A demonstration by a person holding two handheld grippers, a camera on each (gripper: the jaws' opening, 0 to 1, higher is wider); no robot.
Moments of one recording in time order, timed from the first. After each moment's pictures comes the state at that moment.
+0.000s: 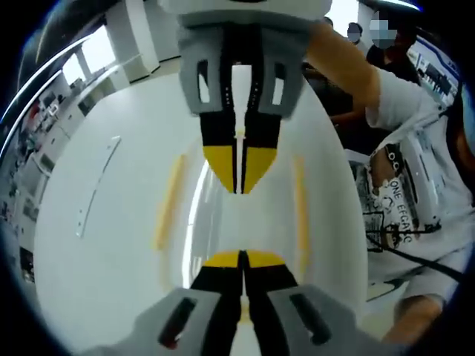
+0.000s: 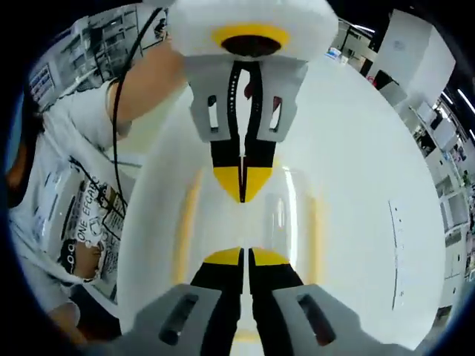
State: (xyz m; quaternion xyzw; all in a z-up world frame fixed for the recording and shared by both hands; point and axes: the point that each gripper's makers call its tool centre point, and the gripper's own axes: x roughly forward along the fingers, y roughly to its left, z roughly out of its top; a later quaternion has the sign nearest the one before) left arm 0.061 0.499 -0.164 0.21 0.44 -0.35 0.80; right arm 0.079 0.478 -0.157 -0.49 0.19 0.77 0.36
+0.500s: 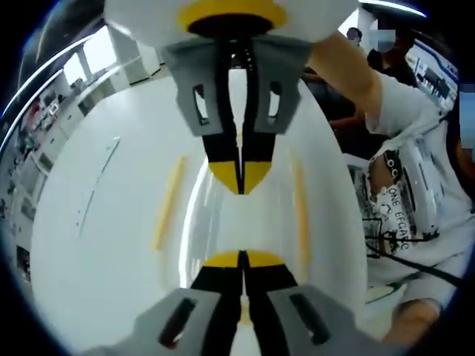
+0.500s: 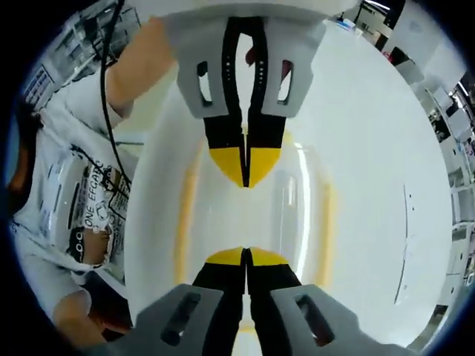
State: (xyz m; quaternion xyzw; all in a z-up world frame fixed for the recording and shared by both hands) left arm 0.069 0.508 -0.161 0.20 0.43 -0.36 0.81; right arm 0.086 0.470 -0.173 -0.54 0.24 0.74 0.32
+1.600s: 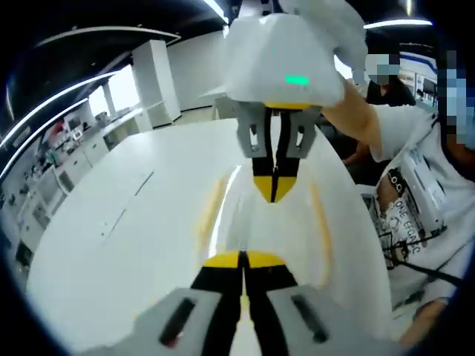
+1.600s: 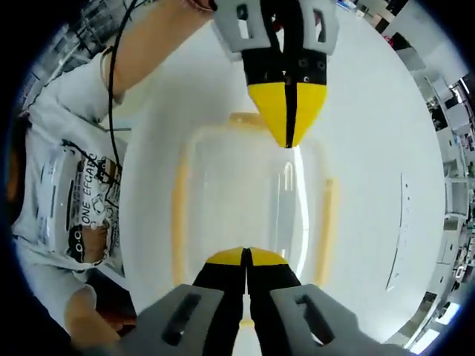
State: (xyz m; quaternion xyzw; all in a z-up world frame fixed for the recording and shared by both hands) left arm 0.061 0.536 -0.133 0.16 0.28 -0.34 0.89; right arm 0.085 0.463 -0.167 -0.61 0.26 0.68 0.33
